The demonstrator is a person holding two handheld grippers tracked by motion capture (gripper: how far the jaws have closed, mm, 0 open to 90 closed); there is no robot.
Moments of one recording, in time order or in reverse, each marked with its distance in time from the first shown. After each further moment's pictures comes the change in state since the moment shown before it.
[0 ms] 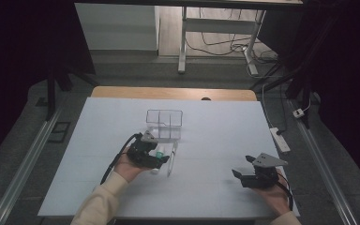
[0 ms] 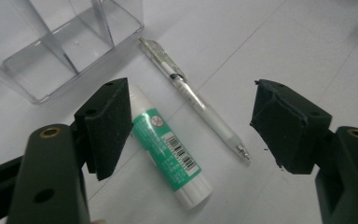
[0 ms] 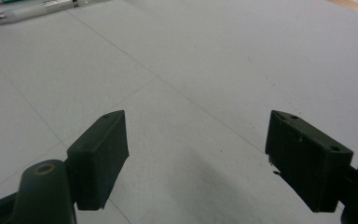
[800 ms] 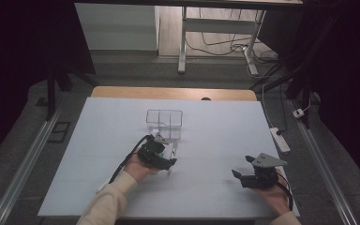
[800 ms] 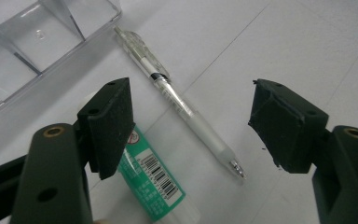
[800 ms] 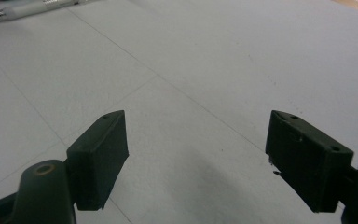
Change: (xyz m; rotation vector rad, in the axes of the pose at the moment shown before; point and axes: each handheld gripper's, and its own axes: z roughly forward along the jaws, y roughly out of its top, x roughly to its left) left arm -0.010 0.010 0.028 0.075 -0.007 0.002; right arm 0.001 0.000 0.001 0.004 0.001 -0.002
